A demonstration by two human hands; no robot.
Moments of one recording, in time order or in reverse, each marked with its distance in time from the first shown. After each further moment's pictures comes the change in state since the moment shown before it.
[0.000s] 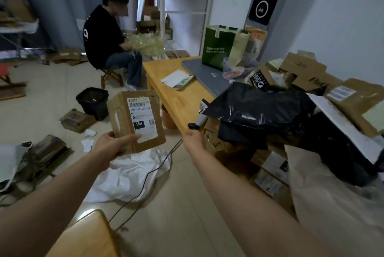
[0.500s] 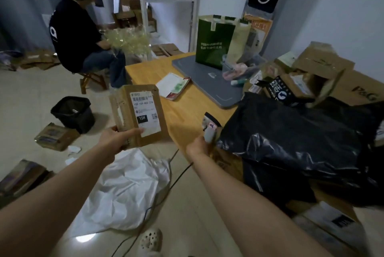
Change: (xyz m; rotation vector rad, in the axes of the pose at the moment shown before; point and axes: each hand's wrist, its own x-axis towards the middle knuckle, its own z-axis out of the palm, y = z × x) left_hand 0.176 0.055 0.038 0.043 -0.061 -0.004; right_hand 0.156 -0.028 0.028 -0.384 0.091 0.150
